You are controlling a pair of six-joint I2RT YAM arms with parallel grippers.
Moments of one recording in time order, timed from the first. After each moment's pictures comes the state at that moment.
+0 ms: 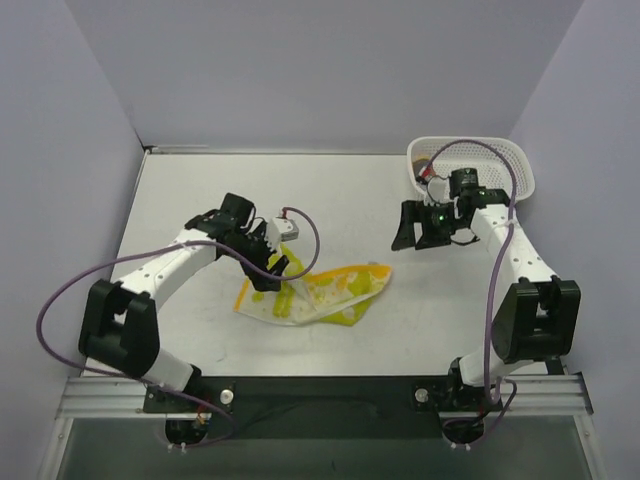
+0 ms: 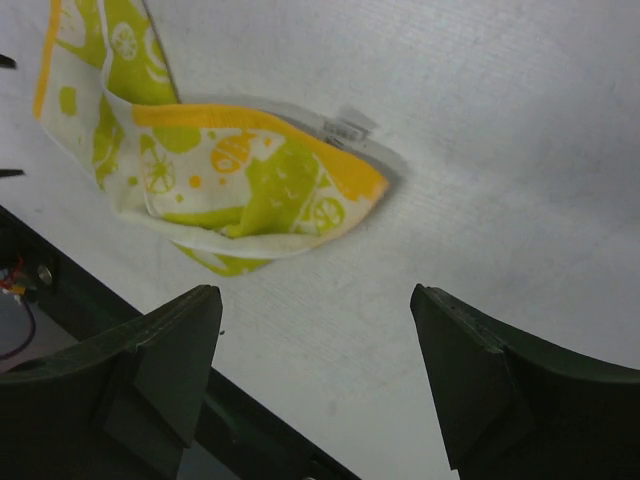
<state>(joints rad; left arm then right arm) -0.43 1.54 1.08 -0.71 0.52 0.56 0.05 1.54 1.27 -0.85 -0.55 -0.07</state>
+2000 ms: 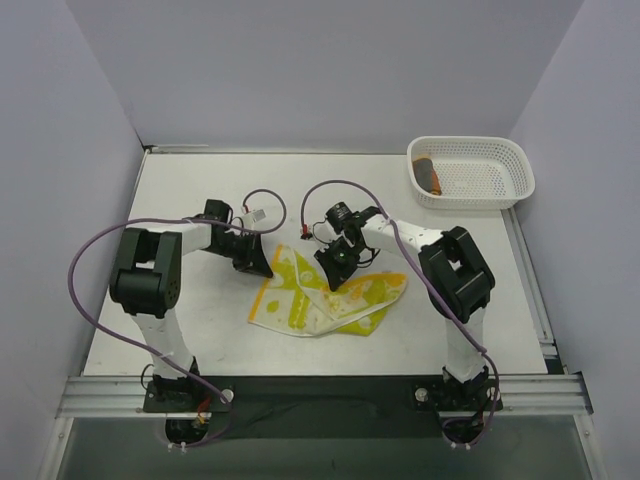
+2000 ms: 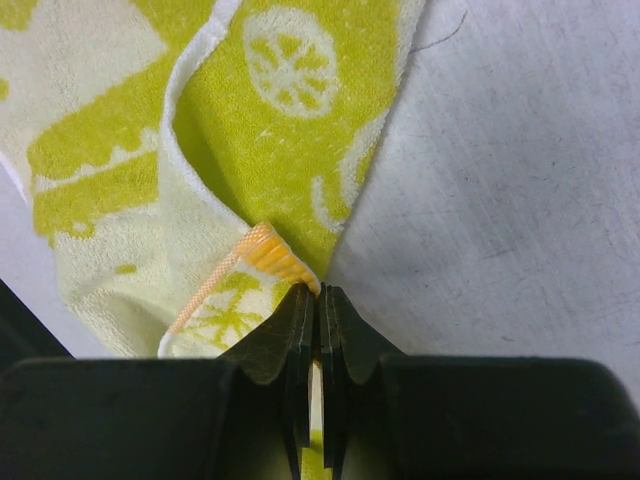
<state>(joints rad) -0.15 1.91 1.08 -0.45 0.81 -0.02 0.64 1.98 1.35 -0.71 -0.40 -0.25</state>
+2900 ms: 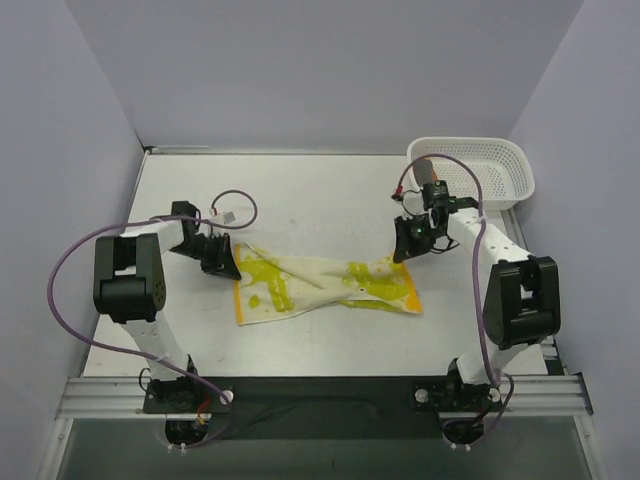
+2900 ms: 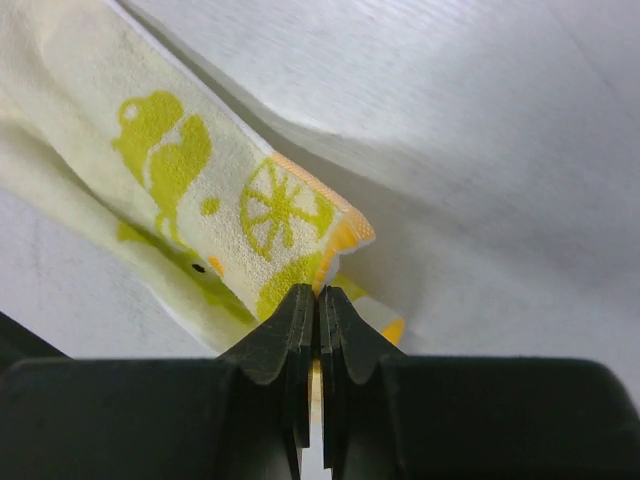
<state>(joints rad) 0.03 1.86 1.08 -0.65 0.70 0.15 0.19 1.65 1.16 -0.72 -0.40 -0.16</state>
